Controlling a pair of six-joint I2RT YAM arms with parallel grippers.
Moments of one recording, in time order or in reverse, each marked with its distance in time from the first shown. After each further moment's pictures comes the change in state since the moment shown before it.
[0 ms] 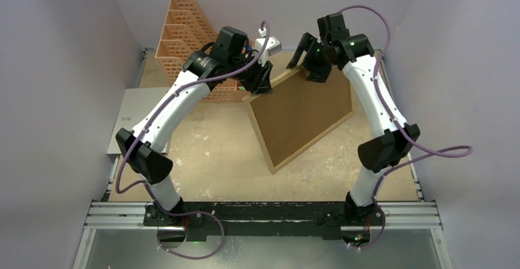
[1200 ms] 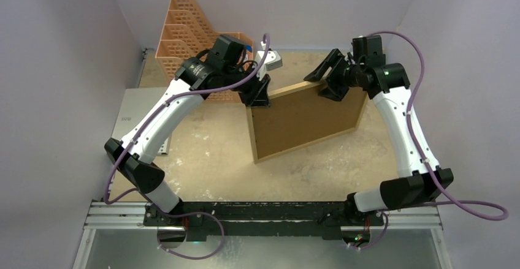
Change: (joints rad) left arm -0.050 -0.103 -0.060 -0.105 0.139 0.119; right arm -0.137 -0.417 -0.461 0.104 -0.209 0.103
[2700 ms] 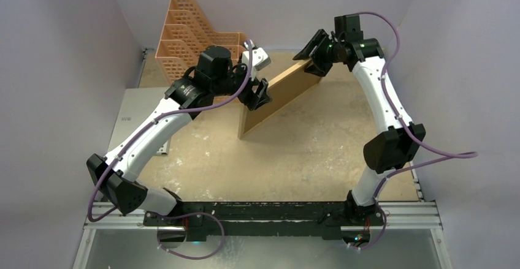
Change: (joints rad) left arm 0.014 -0.204 -0.340 0.454 -0.217 -0.086; right arm 0.010 0.353 0.277 0.117 0.000 0.012
